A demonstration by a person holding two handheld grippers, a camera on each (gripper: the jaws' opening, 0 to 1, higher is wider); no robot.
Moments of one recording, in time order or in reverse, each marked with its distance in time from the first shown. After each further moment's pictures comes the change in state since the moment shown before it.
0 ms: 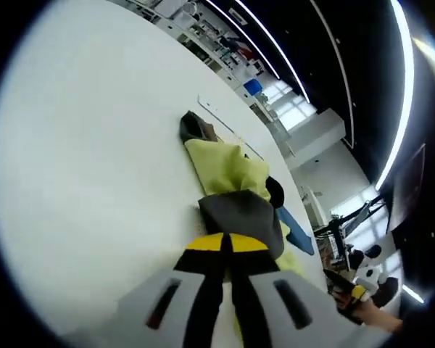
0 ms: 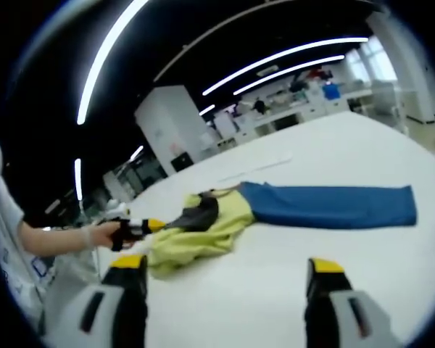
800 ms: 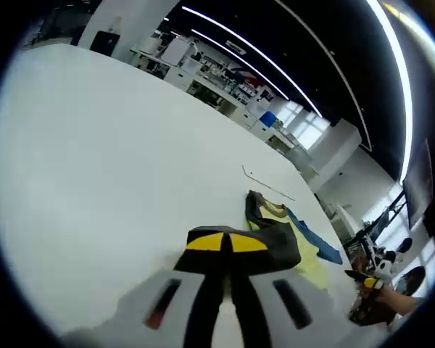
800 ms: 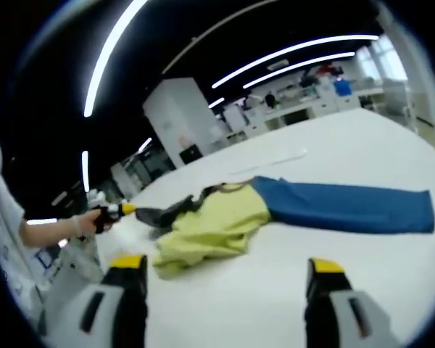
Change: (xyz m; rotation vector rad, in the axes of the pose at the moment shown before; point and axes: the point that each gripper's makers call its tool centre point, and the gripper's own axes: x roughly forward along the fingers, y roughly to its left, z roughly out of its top) left arm -0.152 0.078 0.109 0.154 -0.199 0.180; right arm 0.026 0.017 -0.004 -0.024 0.046 0.054
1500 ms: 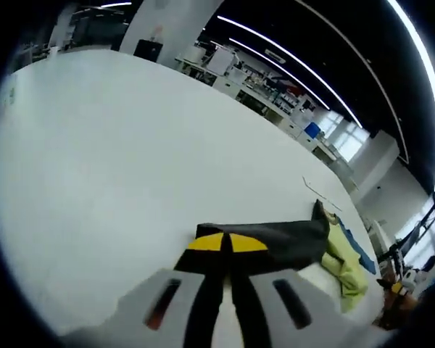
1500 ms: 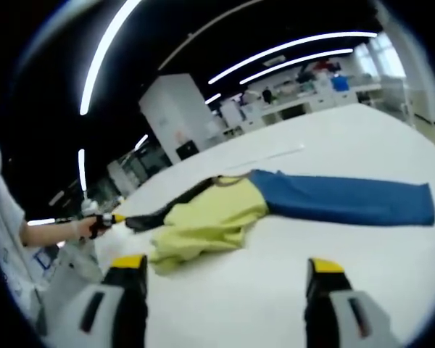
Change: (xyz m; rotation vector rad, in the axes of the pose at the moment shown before) left arm -0.031 0.118 0.013 -0.042 -0.053 0.246; right arm 0.003 -0.004 -0.010 0.016 0.026 -0.025
